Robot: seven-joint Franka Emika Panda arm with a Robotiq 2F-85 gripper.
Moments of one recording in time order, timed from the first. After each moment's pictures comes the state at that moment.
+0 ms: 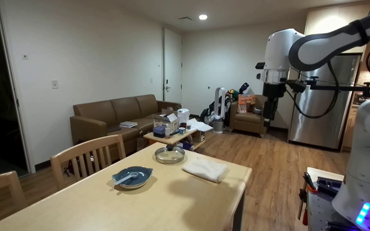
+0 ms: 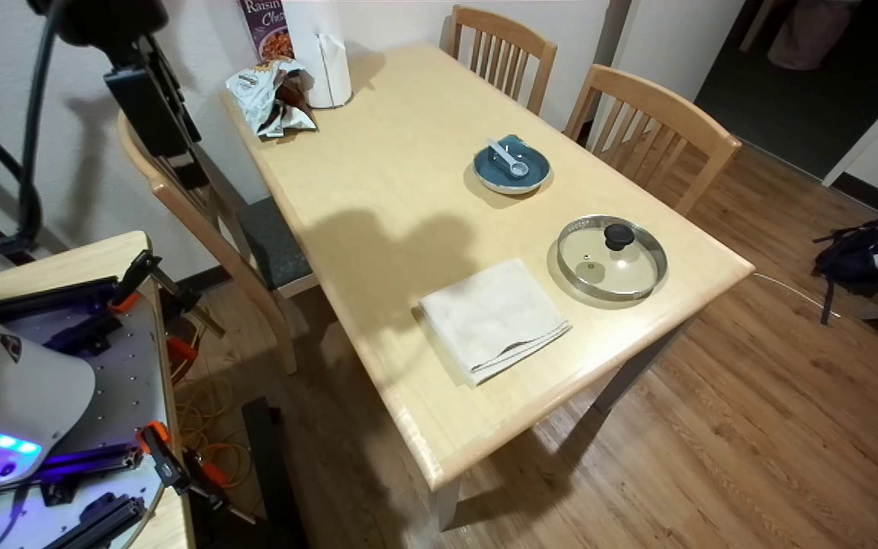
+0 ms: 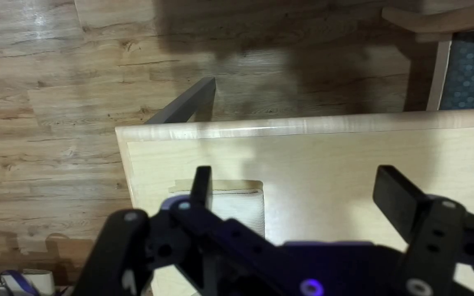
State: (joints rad) arm -0.04 -0.78 0.05 -2.79 -0.06 2.03 0.08
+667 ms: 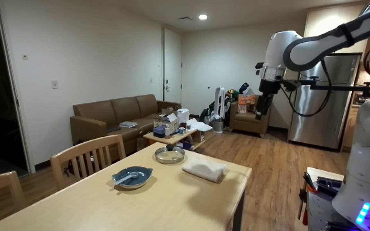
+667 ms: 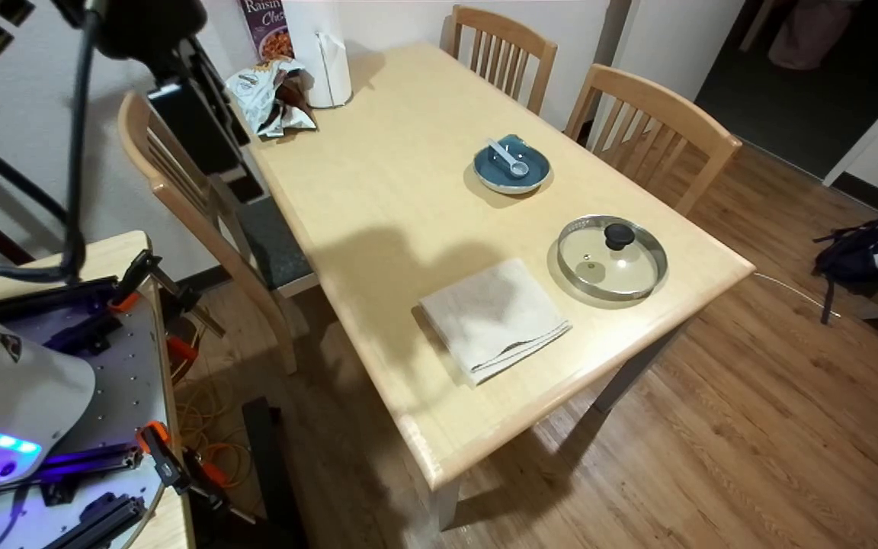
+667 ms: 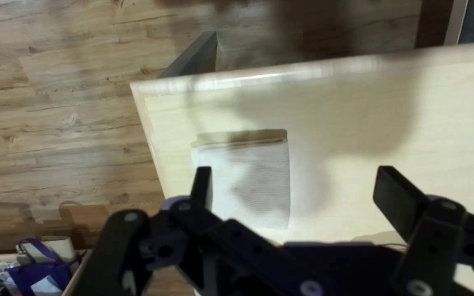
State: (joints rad) arm -0.09 -0.72 -0.08 -2.77 -0.12 2.21 0.01
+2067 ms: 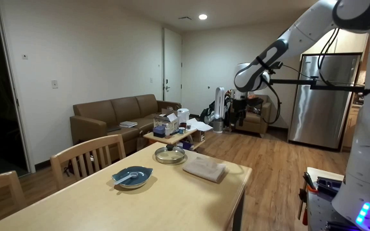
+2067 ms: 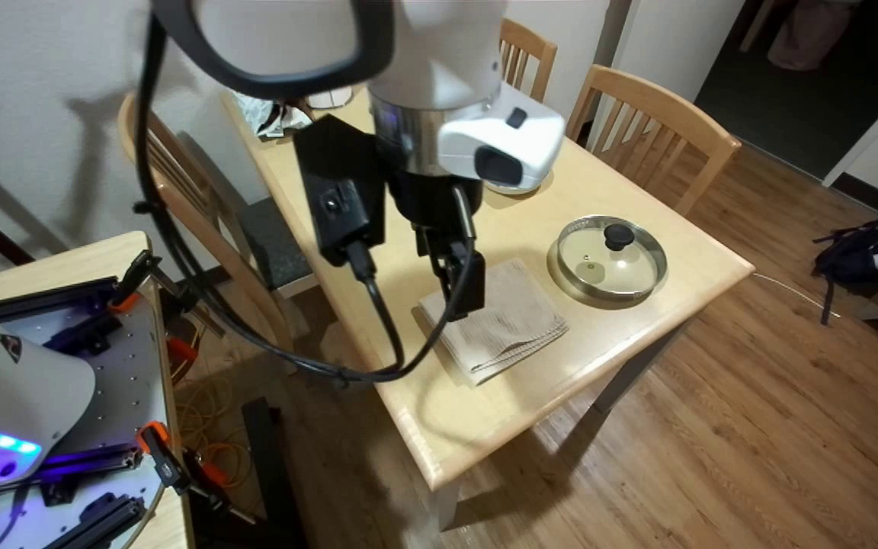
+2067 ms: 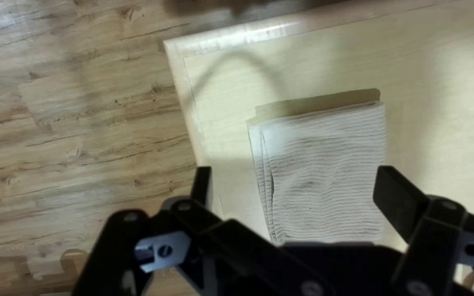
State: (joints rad) arm -0.12 0.09 -0.26 -2.28 0.01 2.37 -0.20
